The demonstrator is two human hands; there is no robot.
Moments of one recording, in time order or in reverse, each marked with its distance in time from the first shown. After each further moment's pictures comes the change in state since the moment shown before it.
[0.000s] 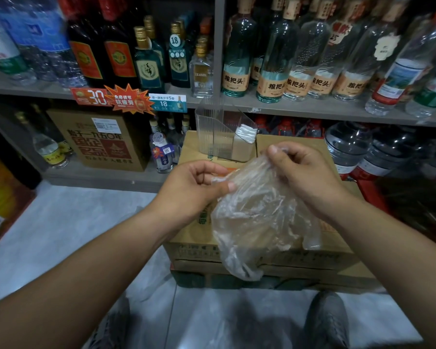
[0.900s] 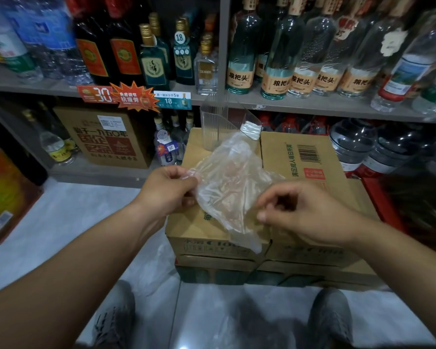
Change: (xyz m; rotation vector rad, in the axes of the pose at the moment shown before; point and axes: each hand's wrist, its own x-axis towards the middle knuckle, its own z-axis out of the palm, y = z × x) left_hand 0.017 -0.028 -0.039 0.016 0.252 -0.212; right_hand -0.044 0.000 -0.008 -0.277 -0.515 0.045
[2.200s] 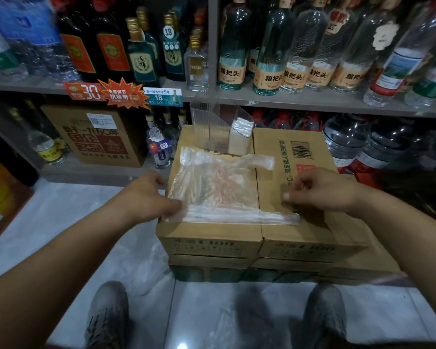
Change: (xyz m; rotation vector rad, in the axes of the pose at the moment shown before) left_hand 0.011 -0.005 -0.031 0.828 -0.040 -0.051; right_hand 0.019 0.049 -0.057 -0.275 0.109 0.439
